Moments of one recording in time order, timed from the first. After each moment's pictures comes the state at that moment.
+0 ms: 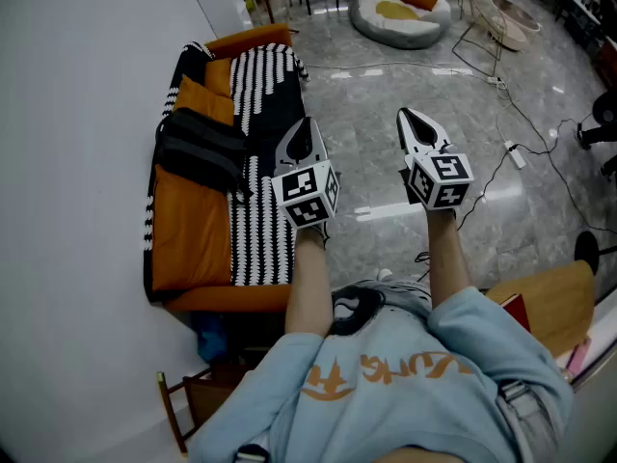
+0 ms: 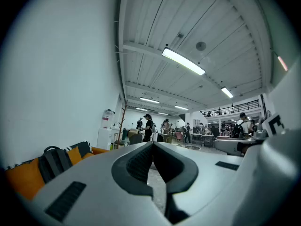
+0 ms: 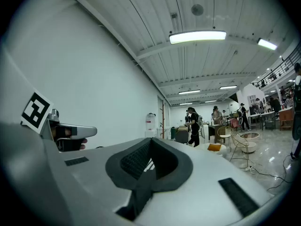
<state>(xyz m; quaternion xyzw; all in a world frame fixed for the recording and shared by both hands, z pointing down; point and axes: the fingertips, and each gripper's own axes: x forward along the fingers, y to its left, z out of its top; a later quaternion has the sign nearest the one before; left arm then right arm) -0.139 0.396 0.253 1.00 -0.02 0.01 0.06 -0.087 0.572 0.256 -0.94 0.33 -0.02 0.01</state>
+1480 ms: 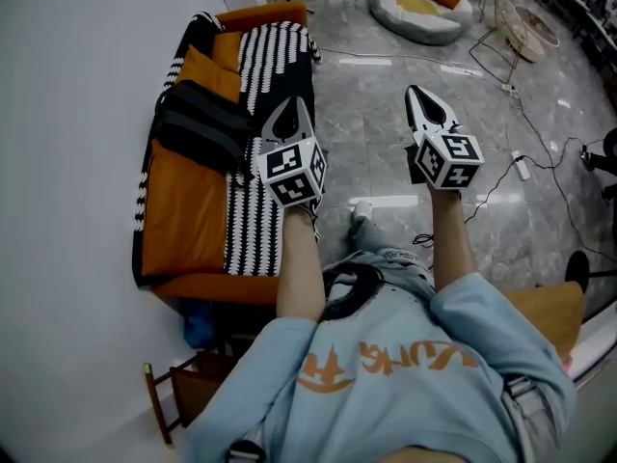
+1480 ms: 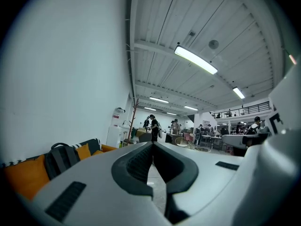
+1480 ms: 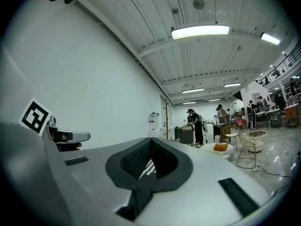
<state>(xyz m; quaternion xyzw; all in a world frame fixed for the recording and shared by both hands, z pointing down) -0.106 0.299 0.286 0.99 -0.06 0.01 0.08 -0.029 0.506 0.270 -0.94 0.35 -0.01 0.02</state>
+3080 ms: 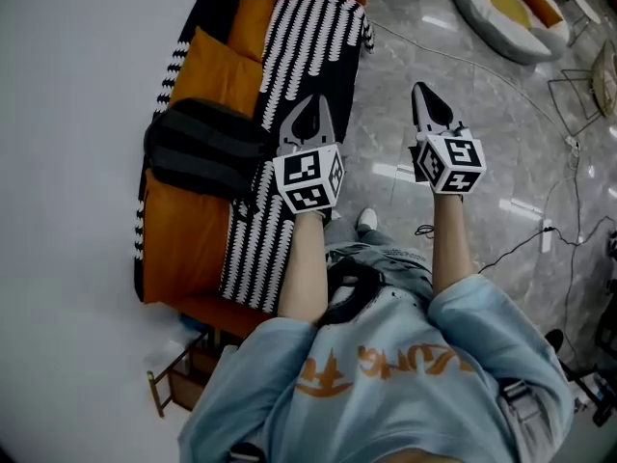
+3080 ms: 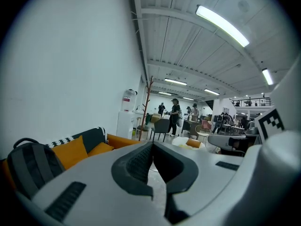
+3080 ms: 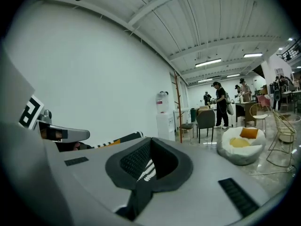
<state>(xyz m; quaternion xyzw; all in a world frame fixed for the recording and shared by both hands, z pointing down) 0.302 0.132 0.379 0.98 -0.14 0.12 0.10 0.417 0.279 0.373 -0.89 0.44 -0.13 0.01</state>
